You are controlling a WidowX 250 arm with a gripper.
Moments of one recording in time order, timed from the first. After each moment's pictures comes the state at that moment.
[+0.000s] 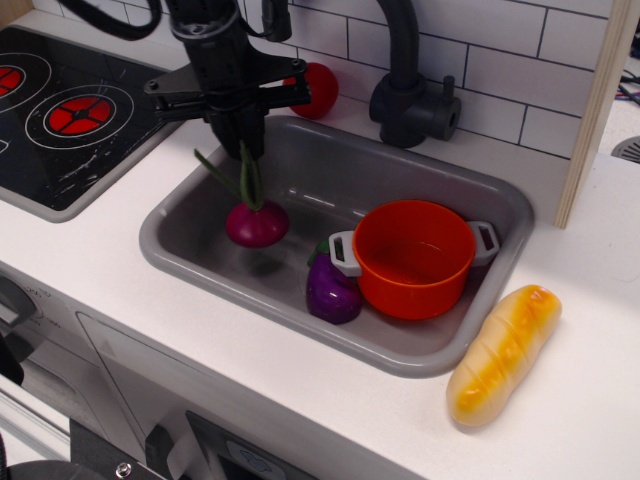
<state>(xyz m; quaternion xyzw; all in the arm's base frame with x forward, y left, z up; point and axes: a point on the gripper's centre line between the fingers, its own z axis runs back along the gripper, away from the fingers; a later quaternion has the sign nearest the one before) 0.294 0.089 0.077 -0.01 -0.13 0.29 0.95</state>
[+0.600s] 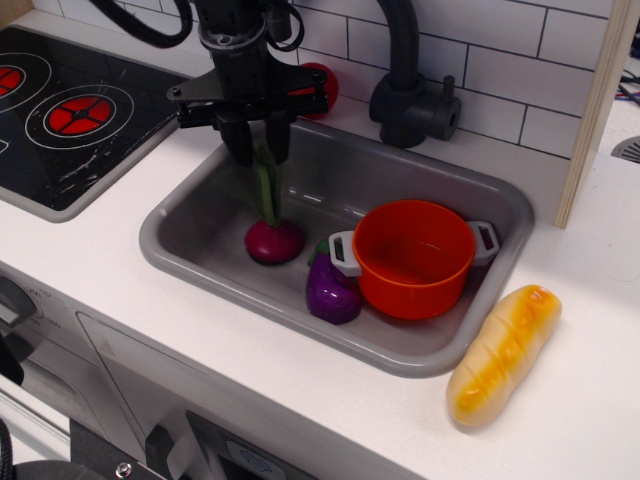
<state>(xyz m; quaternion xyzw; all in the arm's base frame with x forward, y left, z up) 0.300 0.086 0.068 0.01 -0.12 0.29 0.95</state>
